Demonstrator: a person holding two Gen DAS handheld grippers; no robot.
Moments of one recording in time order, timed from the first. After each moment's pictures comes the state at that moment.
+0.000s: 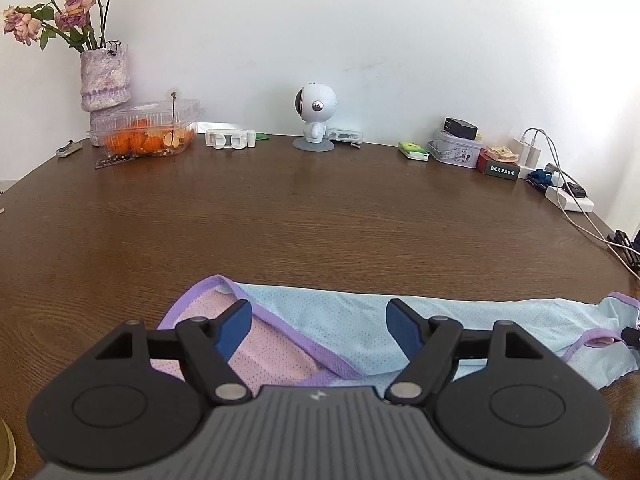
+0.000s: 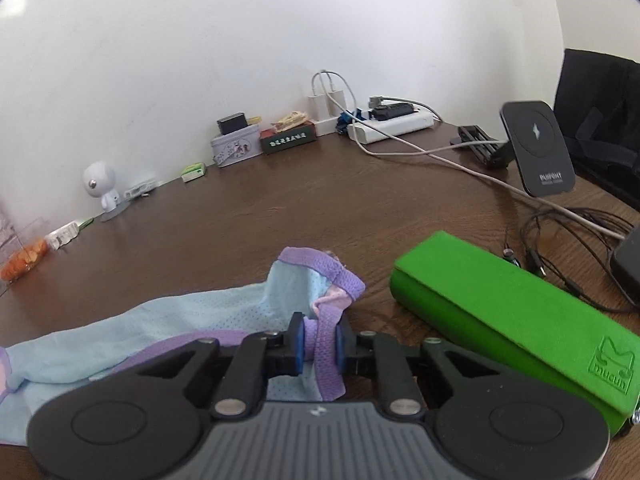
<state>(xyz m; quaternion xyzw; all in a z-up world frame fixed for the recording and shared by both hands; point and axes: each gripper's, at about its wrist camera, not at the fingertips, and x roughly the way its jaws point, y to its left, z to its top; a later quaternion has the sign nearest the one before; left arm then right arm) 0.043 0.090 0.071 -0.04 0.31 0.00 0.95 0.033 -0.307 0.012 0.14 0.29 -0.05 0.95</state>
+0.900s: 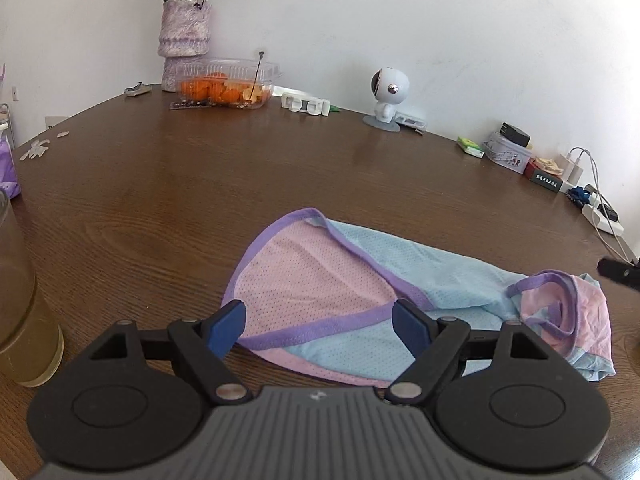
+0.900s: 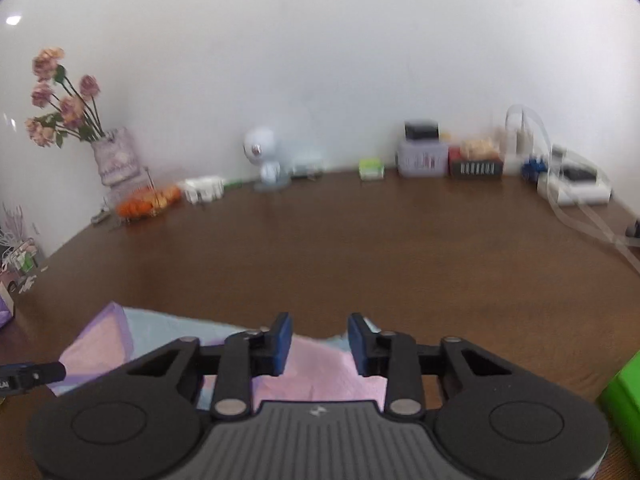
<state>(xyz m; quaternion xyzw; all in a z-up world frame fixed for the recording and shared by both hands) -0.009 0.134 0.057 -0.11 0.34 0.08 0.93 0.077 -0.192 0.049 0.07 0.33 0.14 0.93</state>
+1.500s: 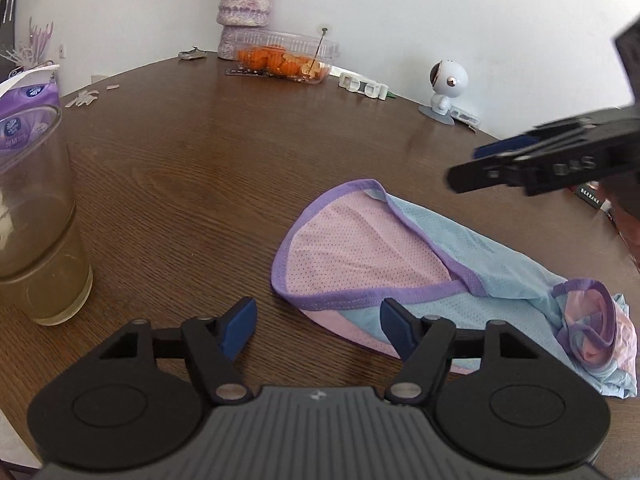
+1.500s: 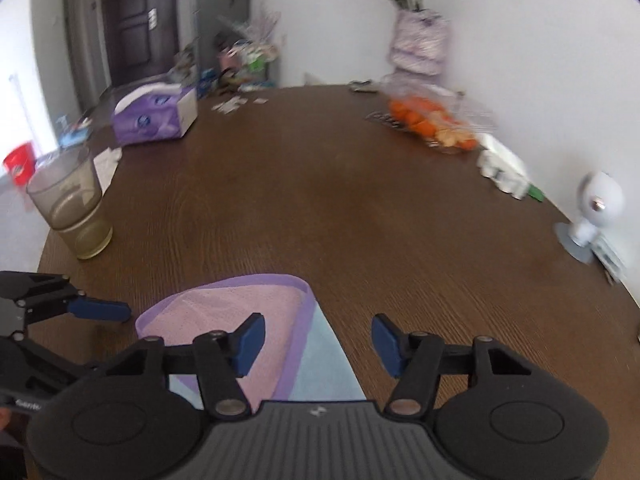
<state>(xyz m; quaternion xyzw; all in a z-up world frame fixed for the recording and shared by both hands) -0.021 0.145 0.037 -0.16 0.35 0.14 0.91 0.171 0.049 0.080 -0.26 0.34 0.51 0.74</state>
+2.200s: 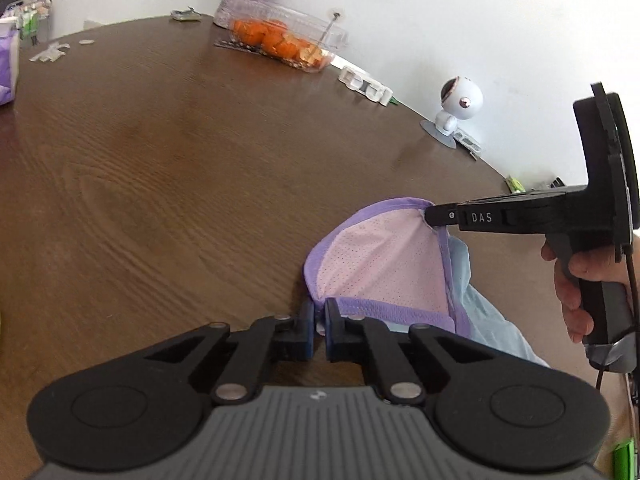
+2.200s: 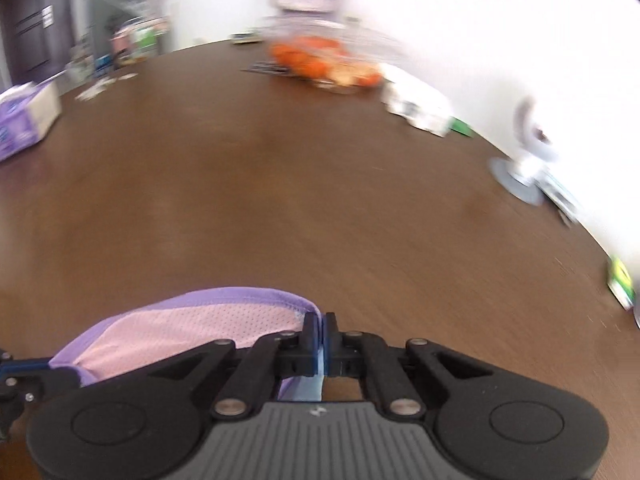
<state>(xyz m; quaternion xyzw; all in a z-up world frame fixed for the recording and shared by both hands) 0.064 0.175 0.030 -0.27 0.37 0.10 0.89 0.249 0.053 0.040 -0.23 0.40 0.34 0.82</state>
